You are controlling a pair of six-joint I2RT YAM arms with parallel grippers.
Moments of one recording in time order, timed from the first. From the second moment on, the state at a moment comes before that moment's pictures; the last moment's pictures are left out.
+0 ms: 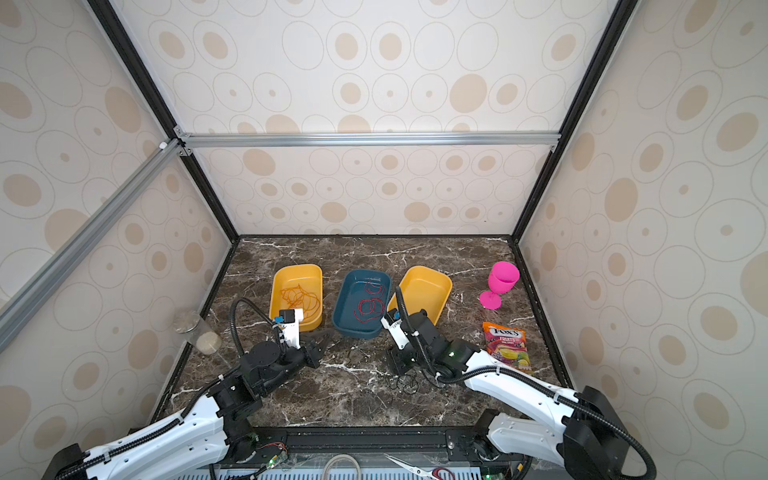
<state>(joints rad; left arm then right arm) -0.81 0.73 0.29 0.24 -0.09 -0.71 0.81 1.10 0.67 -0.33 -0.17 0.27</state>
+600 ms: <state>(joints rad) -0.81 0.80 0.32 0.36 0.03 -0.73 0.81 1.43 0.71 -0.01 -0.38 0.32</state>
